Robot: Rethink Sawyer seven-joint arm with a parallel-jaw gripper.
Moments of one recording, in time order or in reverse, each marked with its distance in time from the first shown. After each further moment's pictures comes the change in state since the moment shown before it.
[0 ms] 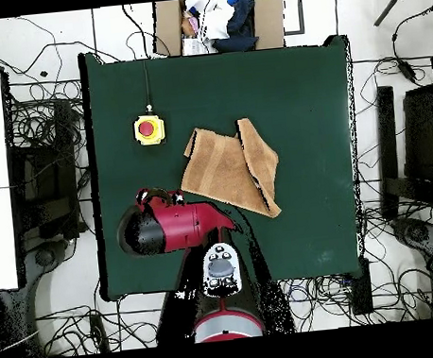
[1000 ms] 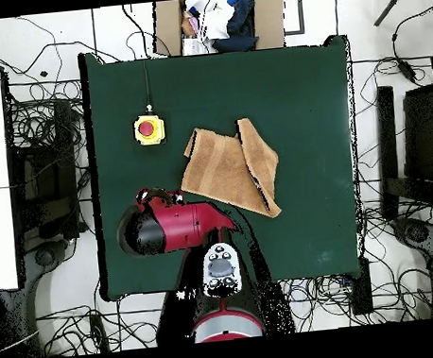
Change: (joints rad) arm 0.133 -0.034 -0.141 0.037 0.000 0.007 0.000
